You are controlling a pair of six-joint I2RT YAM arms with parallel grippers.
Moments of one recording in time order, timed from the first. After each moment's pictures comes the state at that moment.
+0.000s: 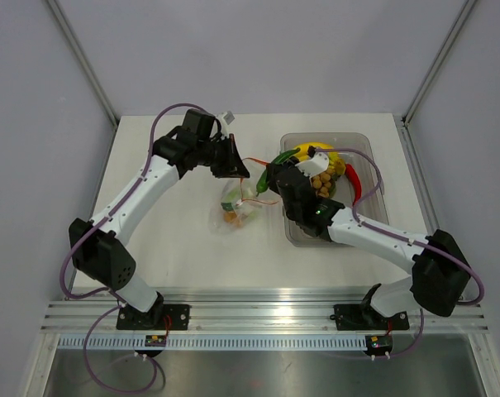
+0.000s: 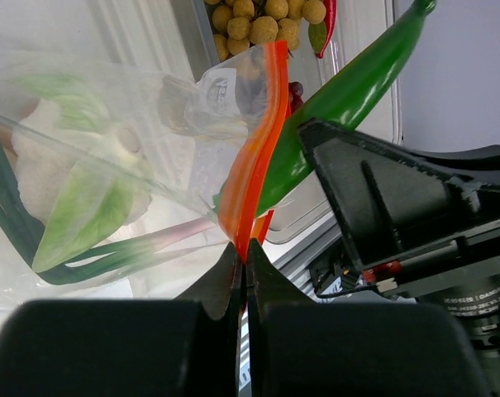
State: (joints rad) left arm -0.47 1.58 1.55 -0.73 0.45 -0.57; right arm 0.85 1.41 0.99 0.11 0.72 0.98
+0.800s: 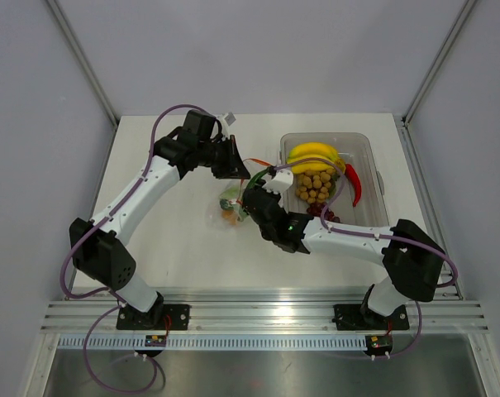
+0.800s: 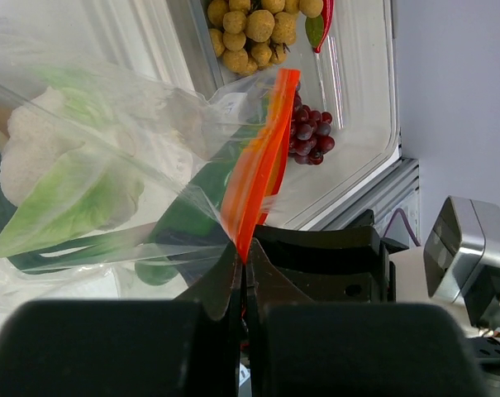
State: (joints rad) left arm -0.48 1.58 1.55 -0.73 0.46 -0.57; right arm 1.05 1.58 1.00 0.14 0.79 0.88
